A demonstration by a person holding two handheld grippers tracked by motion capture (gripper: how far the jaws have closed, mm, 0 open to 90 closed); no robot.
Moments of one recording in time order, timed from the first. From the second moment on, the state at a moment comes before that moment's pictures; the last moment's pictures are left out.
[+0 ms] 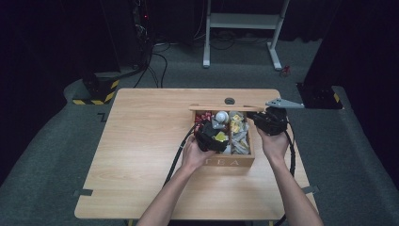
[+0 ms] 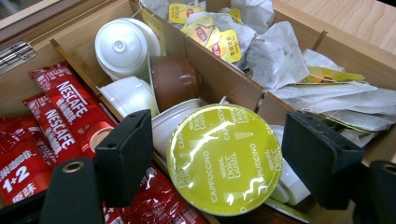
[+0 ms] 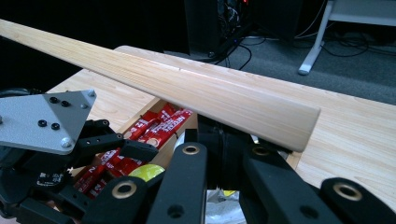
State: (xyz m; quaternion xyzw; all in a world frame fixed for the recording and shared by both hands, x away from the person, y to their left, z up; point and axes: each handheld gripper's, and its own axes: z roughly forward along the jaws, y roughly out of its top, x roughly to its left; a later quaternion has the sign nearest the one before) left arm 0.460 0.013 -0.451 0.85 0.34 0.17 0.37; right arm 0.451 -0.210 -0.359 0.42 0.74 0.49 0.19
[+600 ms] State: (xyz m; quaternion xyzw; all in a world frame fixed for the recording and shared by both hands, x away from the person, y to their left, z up) left arm 0.461 0.004 -0.454 0.86 0.33 0.16 0.34; right arm 0.453 -0.209 -0.362 0.42 0.74 0.48 0.18
